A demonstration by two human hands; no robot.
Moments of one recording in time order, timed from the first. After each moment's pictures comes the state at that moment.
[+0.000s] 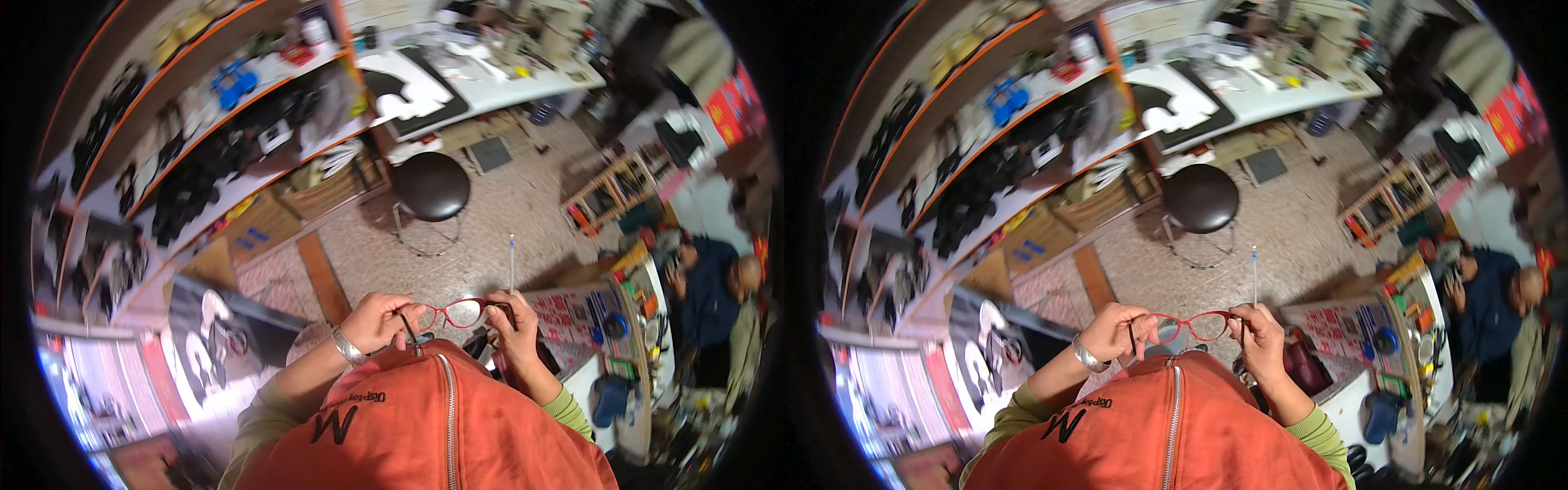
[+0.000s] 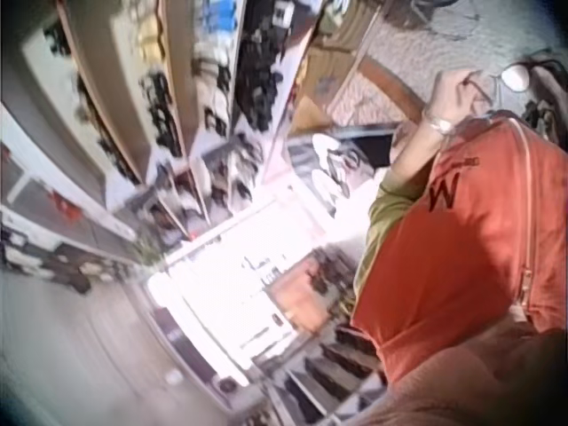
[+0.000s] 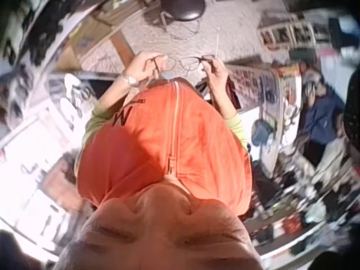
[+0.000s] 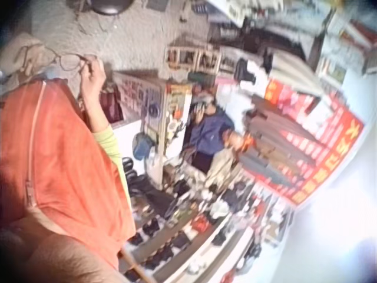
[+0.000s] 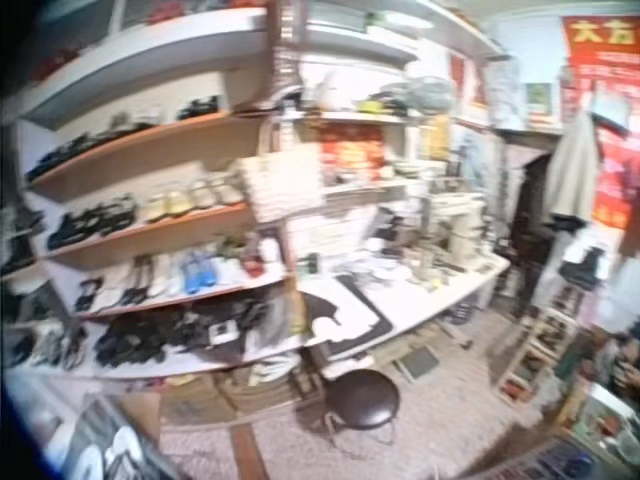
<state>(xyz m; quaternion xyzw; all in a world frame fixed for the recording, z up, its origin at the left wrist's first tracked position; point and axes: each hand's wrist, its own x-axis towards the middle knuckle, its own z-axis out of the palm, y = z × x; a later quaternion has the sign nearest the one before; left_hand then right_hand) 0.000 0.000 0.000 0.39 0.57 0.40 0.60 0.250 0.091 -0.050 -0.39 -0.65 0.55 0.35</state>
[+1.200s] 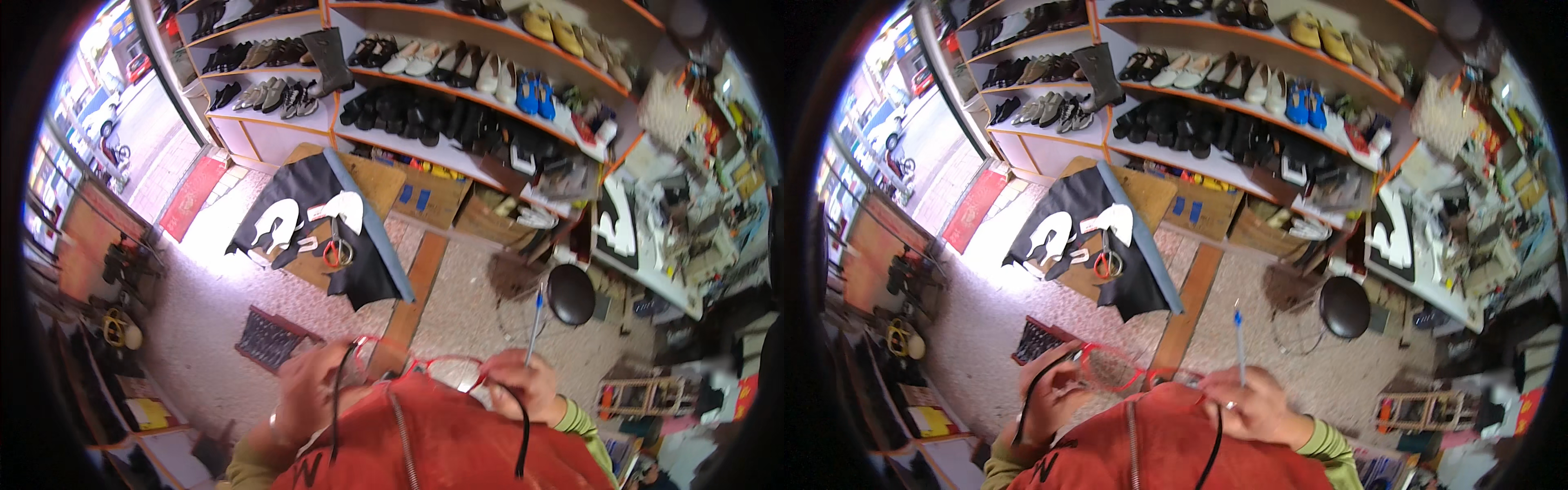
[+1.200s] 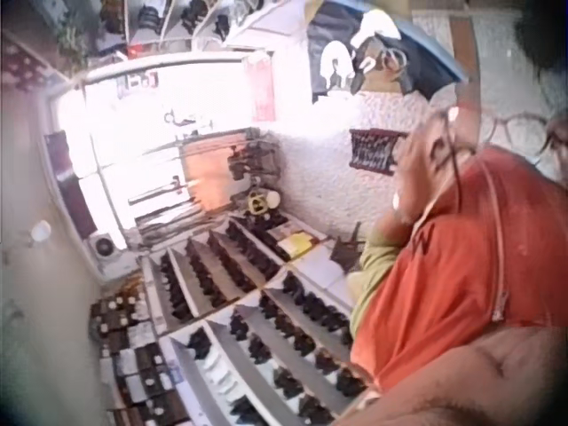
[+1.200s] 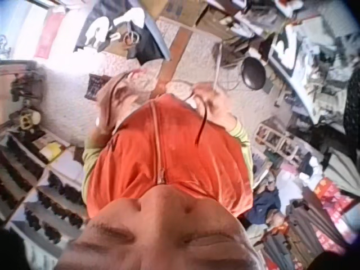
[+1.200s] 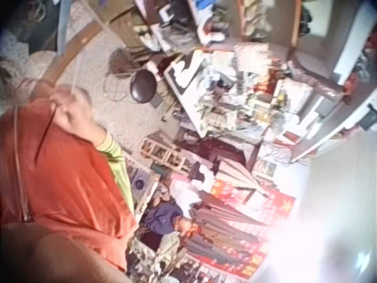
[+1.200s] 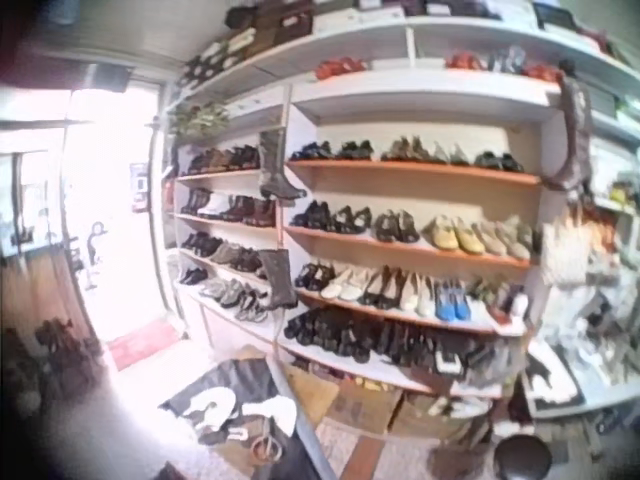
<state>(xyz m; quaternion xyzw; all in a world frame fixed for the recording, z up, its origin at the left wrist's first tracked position) -0.066 -0.495 0.087 0.24 0.85 0.47 -0.03 -0.016 -0.193 0.089 0.27 -0.84 0.42 0.20</state>
